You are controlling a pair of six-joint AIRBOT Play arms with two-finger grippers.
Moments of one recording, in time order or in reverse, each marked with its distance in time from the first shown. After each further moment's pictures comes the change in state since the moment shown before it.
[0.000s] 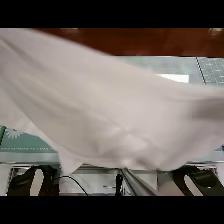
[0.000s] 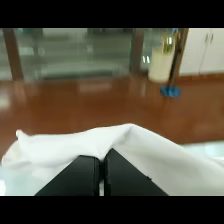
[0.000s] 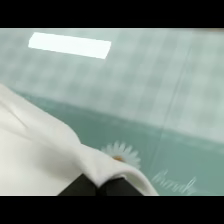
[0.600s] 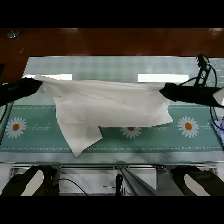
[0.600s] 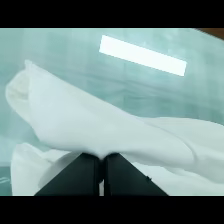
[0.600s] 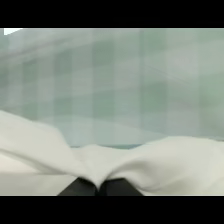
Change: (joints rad) left arm -0.159 -0.389 -0.560 -0.078 0.360 0.013; right arm -0.103 -0.471 -0.543 0.164 -0.775 -0.047
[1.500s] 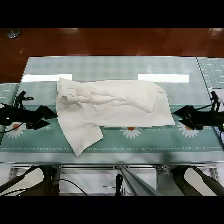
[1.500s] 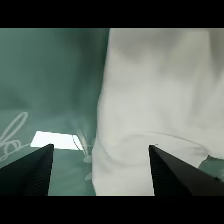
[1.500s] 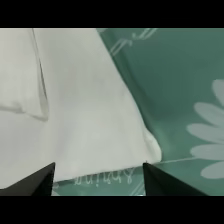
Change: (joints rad) left arm 0.227 -0.317 -0.116 0.129 -0.419 -0.094; right arm -0.579 -0.023 -0.298 0.175 0.320 -0.345
